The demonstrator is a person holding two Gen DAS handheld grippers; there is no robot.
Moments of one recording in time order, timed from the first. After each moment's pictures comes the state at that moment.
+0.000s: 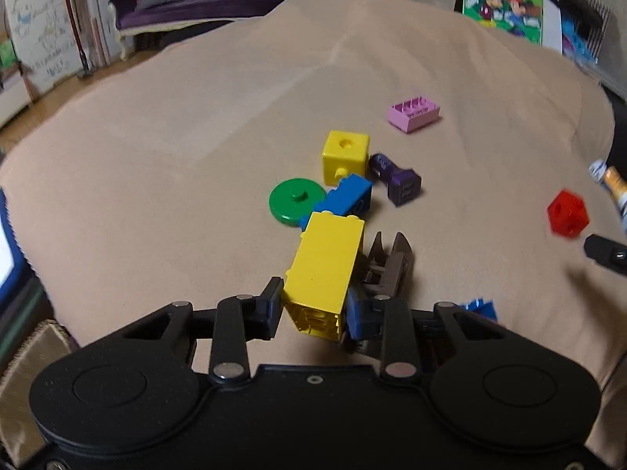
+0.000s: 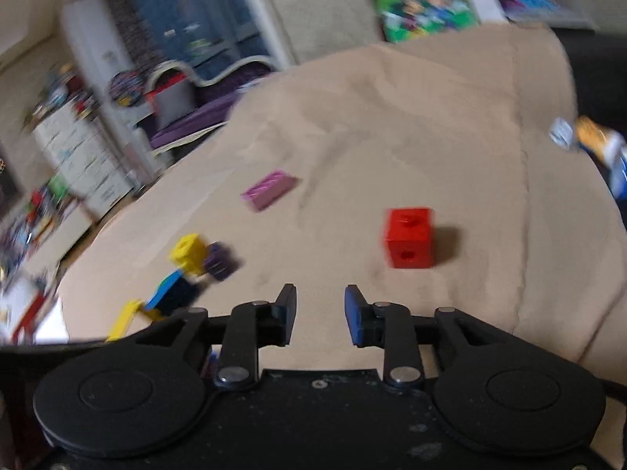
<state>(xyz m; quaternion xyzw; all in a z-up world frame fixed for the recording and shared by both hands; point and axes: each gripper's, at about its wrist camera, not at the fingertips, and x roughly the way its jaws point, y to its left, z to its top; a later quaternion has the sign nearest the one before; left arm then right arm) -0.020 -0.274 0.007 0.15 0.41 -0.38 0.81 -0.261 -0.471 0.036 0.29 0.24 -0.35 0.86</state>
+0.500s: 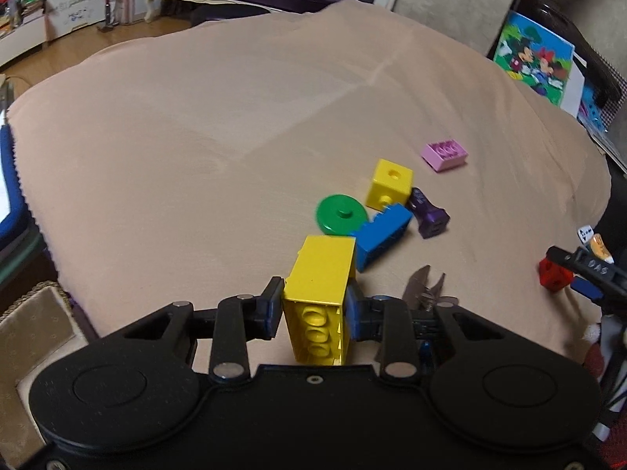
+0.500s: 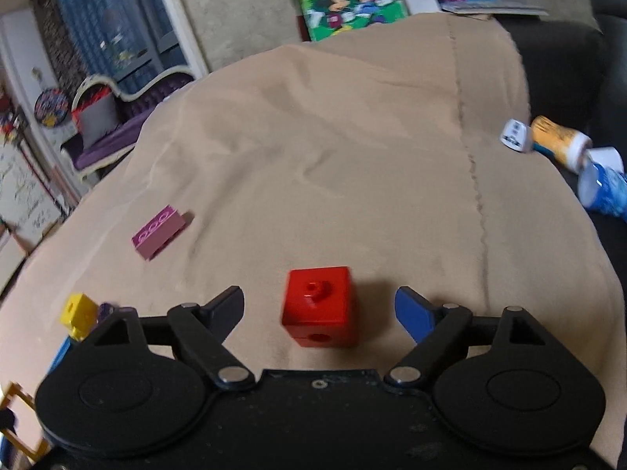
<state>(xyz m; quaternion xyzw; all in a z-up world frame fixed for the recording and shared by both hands) 0.013 -0.232 0.019 0.06 0.45 -0.36 0.81 -0.220 -0.530 0.012 0.26 0.26 -0.43 0.82</state>
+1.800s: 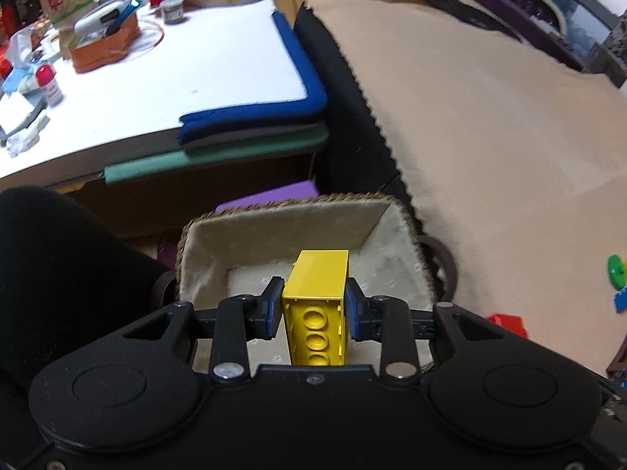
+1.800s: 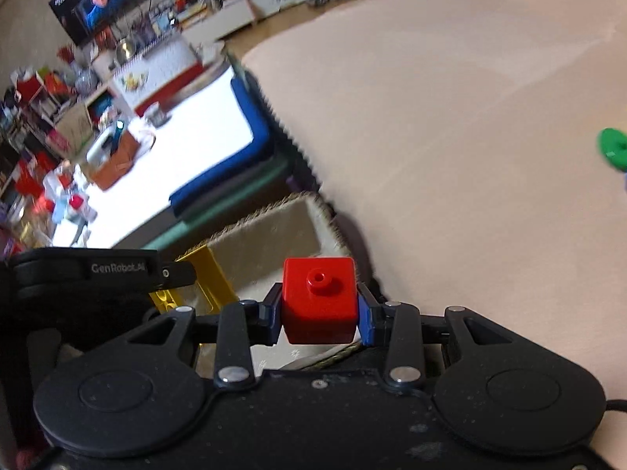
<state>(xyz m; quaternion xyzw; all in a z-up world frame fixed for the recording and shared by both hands) 0.091 -0.002 -0.030 -0.05 0.53 -0.07 0.84 0.002 -0.175 -0.002 0.18 0.47 -0.03 0.86</state>
